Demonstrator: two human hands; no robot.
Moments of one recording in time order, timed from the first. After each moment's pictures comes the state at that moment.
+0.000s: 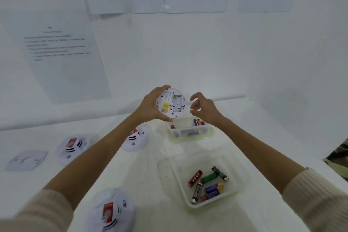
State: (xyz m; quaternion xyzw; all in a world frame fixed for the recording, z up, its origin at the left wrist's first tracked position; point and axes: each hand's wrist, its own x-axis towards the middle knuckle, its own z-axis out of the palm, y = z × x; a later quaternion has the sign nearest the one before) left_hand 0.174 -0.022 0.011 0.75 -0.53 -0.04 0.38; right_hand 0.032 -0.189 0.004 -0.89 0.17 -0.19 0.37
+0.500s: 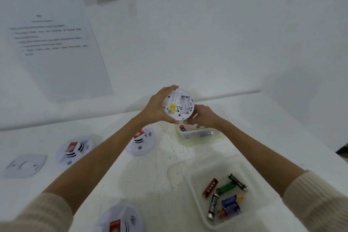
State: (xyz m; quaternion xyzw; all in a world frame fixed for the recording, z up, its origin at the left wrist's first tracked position) left_hand 0.212 -0.036 -0.017 0.74 -0.56 -0.06 0.37; right_hand 0.082 -0.188 -0.031 -0.90 0.17 -0.03 0.41
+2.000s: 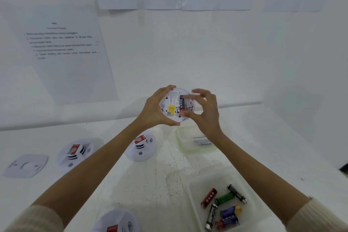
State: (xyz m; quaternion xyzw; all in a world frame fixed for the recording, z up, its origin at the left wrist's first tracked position) left_hand 0.202 -0.022 0.000 0.70 -0.53 0.00 0.47; right_hand 0.073 -0.154 -0.006 -0.84 0.10 -0.41 0.35
